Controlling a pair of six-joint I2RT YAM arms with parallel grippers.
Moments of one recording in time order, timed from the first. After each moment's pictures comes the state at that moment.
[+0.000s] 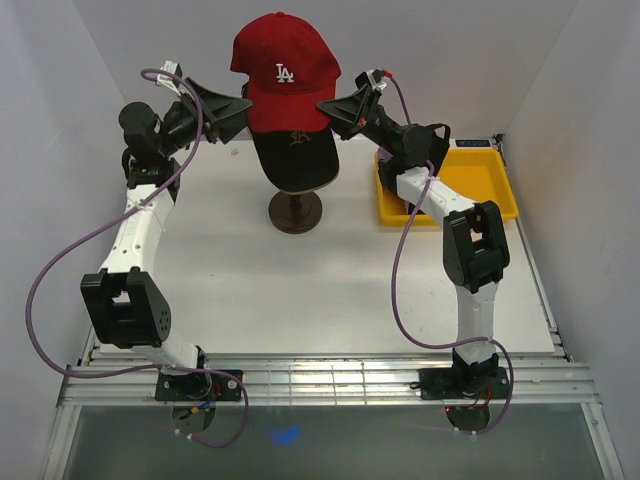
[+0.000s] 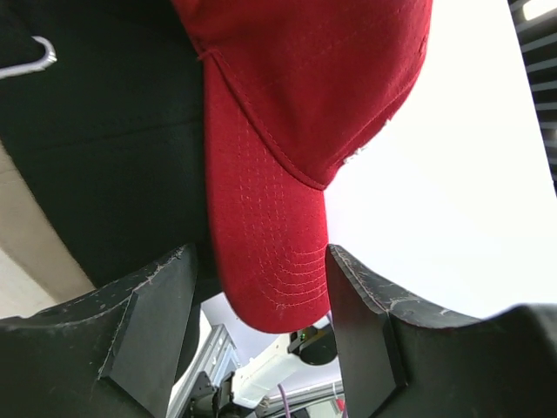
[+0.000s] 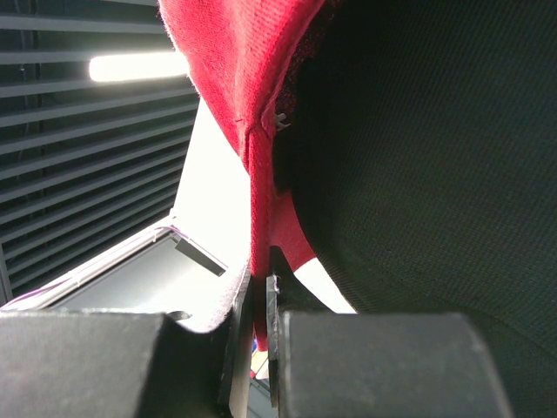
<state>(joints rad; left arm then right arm) 0.04 1.56 1.46 0.42 0.95 -1.38 0.43 2.07 1.69 1.28 -0.73 2.01</state>
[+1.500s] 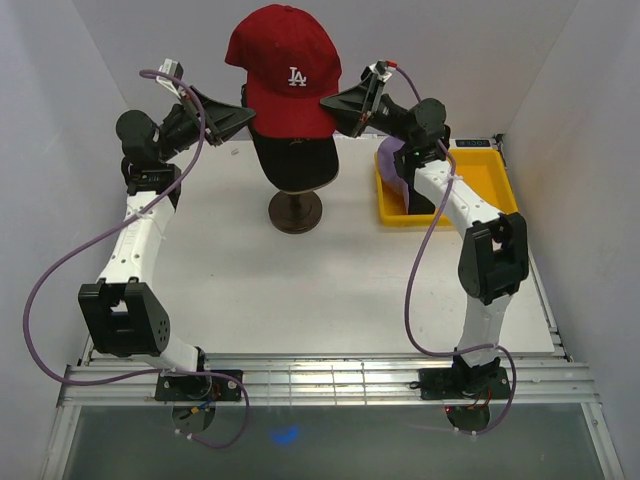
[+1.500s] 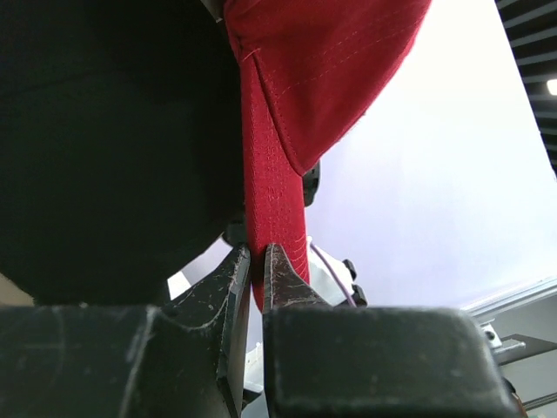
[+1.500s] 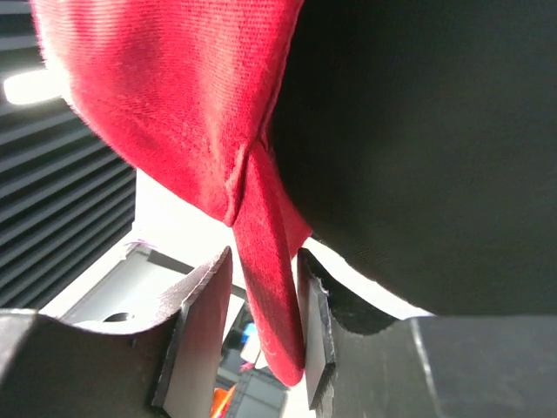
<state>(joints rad) 0.02 1.51 1.41 0.54 0.98 -1.41 0.40 1.95 1.70 0.90 -0.88 1.91</state>
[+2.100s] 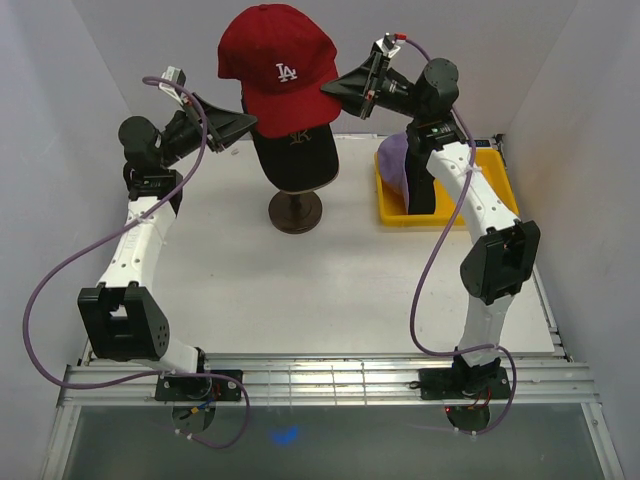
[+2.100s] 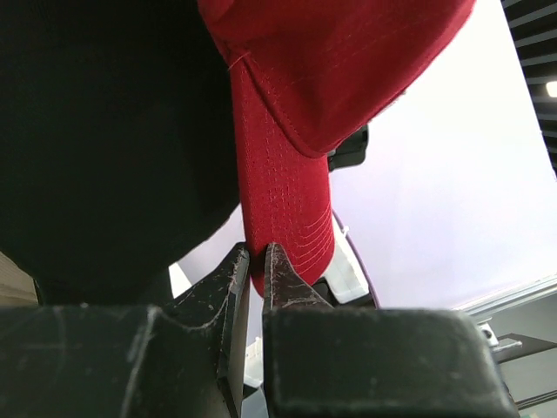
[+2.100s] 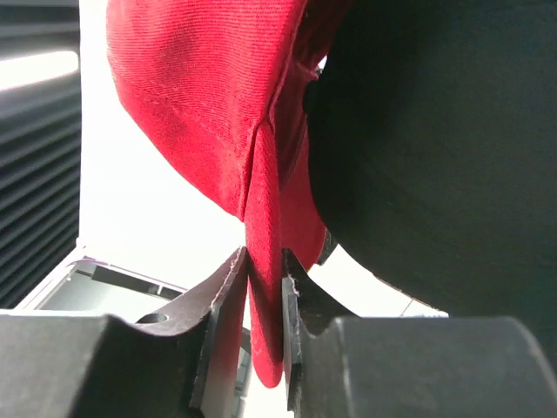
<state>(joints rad) 0.01 1.49 1.37 0.55 0.98 -1.41 0.37 1.91 1.95 0.37 -0.93 1.62</state>
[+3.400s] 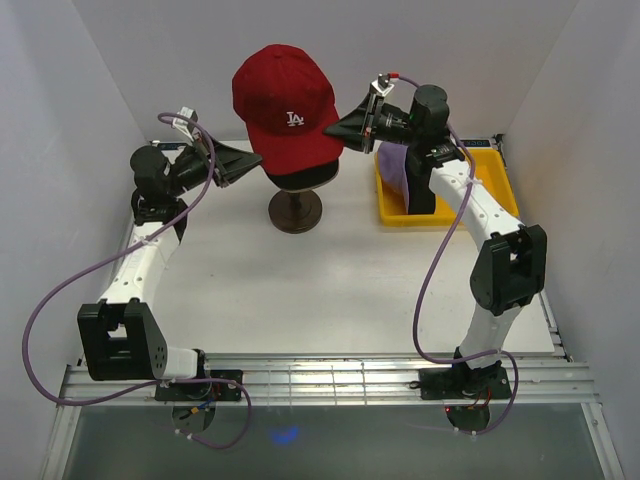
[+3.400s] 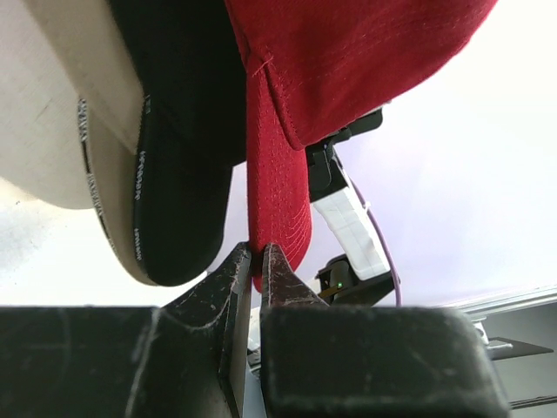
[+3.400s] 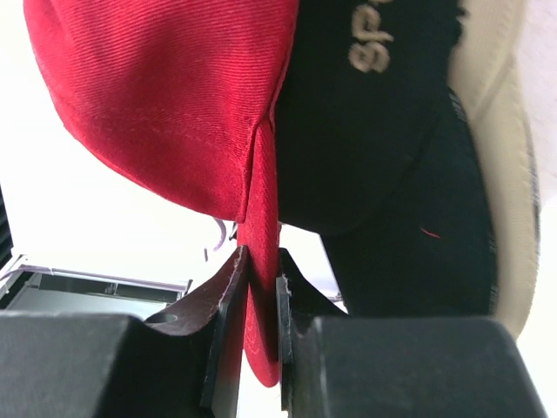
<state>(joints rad) 0.02 1.36 1.09 0.52 1.01 -1.38 0.36 1.82 1.70 0.21 -0.98 1.38</state>
